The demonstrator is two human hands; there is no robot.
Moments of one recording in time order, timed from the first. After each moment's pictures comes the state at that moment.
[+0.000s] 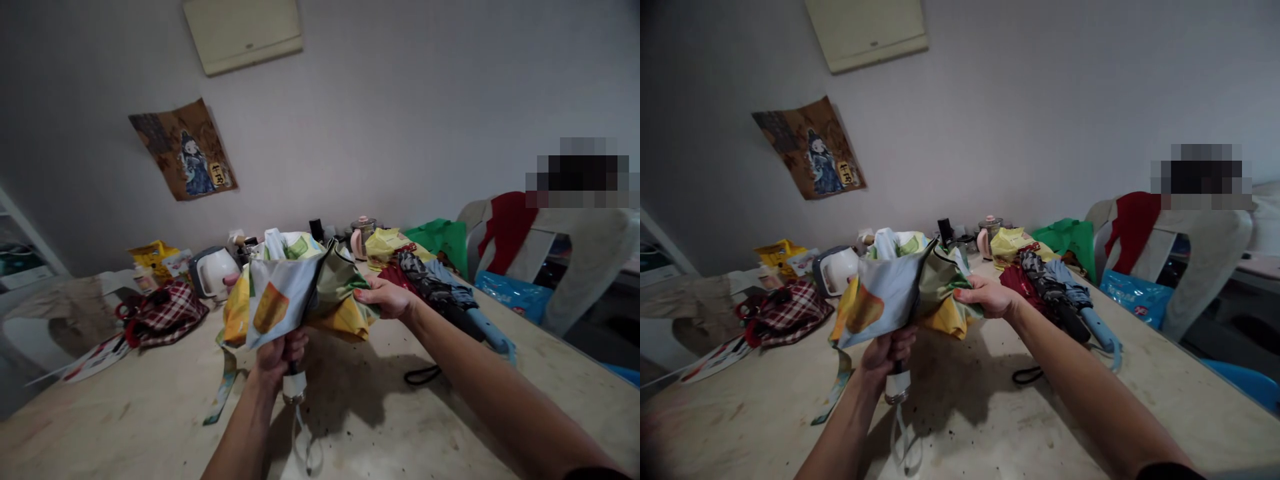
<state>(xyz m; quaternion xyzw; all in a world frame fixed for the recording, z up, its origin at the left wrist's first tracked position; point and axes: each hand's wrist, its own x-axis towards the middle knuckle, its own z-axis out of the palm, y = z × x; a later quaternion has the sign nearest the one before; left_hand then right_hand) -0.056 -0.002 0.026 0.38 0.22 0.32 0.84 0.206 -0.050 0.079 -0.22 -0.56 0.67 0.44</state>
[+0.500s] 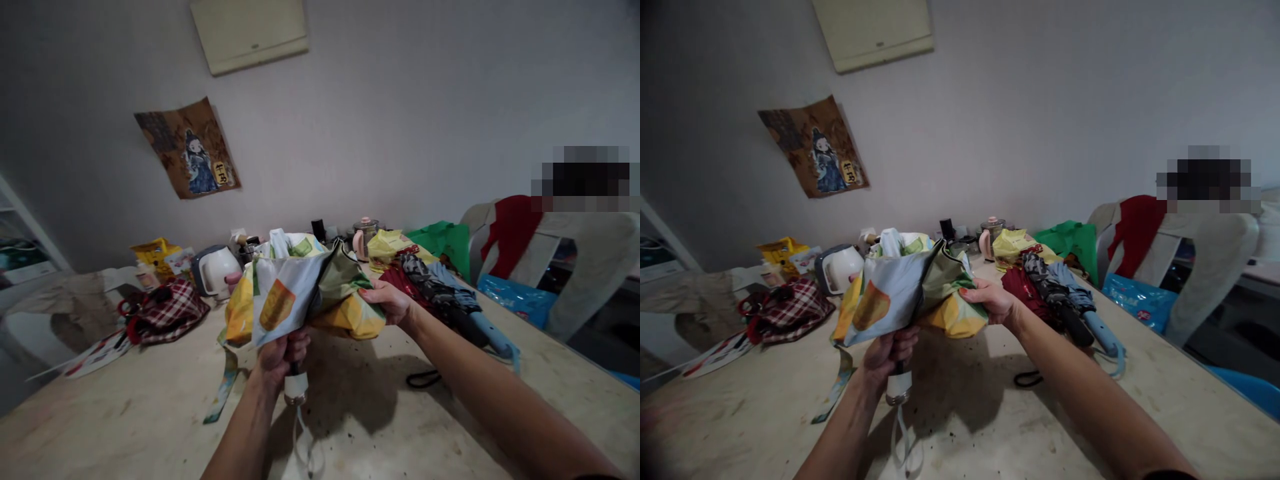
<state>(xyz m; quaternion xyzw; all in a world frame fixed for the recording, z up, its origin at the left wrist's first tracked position) -0.053 -0.006 0.029 0.41 0.22 0.32 0.82 0.201 -0.051 0.070 -0.20 -0.50 0.70 0.48</state>
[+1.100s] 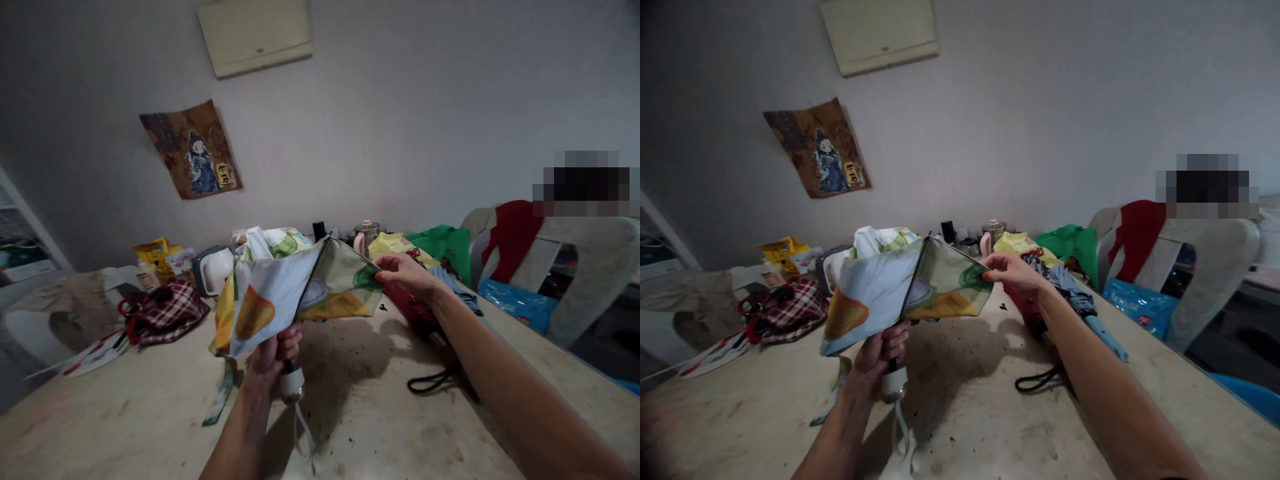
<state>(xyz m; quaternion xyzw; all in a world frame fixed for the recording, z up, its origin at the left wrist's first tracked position) -0.063 -0.011 0.043 0.43 0.20 0.36 0.80 0.269 -0.031 0.099 -0.39 -0.63 0.39 0.54</state>
